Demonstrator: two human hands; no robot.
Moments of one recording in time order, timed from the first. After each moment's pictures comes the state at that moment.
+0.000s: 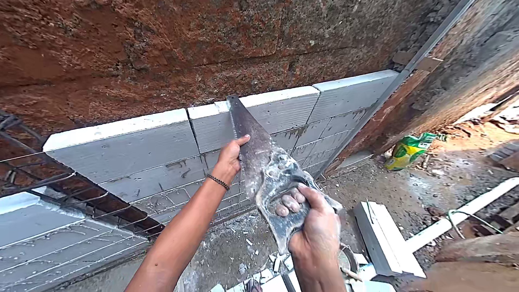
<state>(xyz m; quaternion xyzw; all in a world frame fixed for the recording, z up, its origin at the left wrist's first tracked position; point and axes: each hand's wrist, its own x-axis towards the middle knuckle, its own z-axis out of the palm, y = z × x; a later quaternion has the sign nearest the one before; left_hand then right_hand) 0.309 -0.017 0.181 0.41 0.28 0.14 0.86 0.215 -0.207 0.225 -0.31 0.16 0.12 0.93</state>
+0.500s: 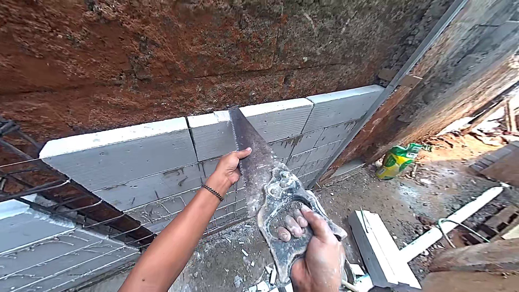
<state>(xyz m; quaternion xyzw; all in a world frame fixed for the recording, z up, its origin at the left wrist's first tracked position) 0.313 -0.011 0.182 0.39 0.24 0.10 0.88 0.200 -0.206 0.216 -0.32 0.14 0.06 0.94</state>
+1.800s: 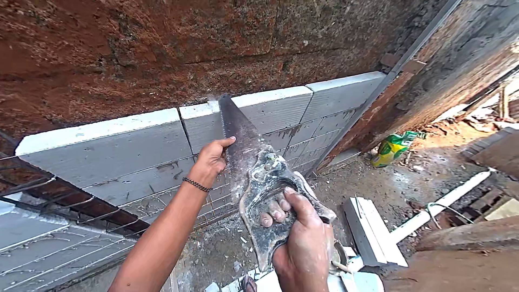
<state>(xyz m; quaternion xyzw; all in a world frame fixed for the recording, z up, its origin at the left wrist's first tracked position) 0.298 0.003 0.200 0.41 0.30 0.13 0.85 0.199 -0.187 0.237 -0.34 0.11 0.06 0.93</state>
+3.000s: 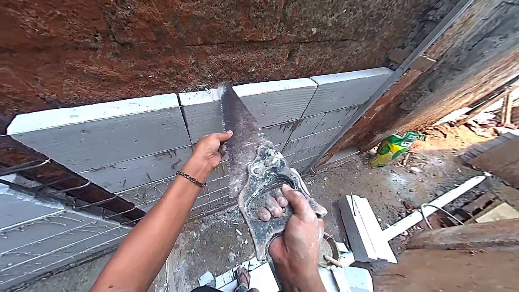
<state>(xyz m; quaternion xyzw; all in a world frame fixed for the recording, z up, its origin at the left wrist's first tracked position) 0.296 0.013 0.184 0.45 0.32 0.16 0.82 0.207 -0.193 0.214 -0.31 0.13 0.10 0.94</state>
